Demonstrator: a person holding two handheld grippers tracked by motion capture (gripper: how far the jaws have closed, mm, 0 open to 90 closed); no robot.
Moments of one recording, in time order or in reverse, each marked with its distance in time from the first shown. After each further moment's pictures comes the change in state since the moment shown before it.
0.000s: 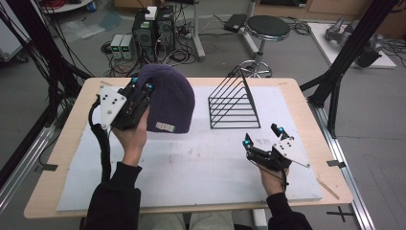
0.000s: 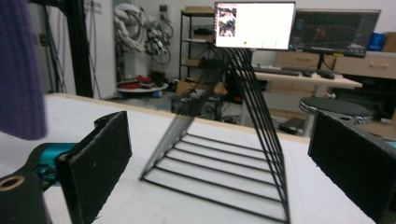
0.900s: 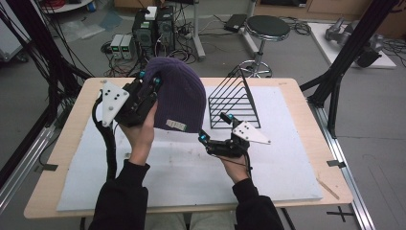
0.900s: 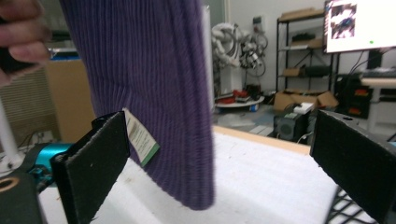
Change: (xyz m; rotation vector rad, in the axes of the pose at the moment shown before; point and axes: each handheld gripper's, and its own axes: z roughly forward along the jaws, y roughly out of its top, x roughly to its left) left arm -0.016 0.016 0.008 -0.065 -0.043 -0.093; right arm 0.081 0.020 0.071 -0.025 0.409 0.159
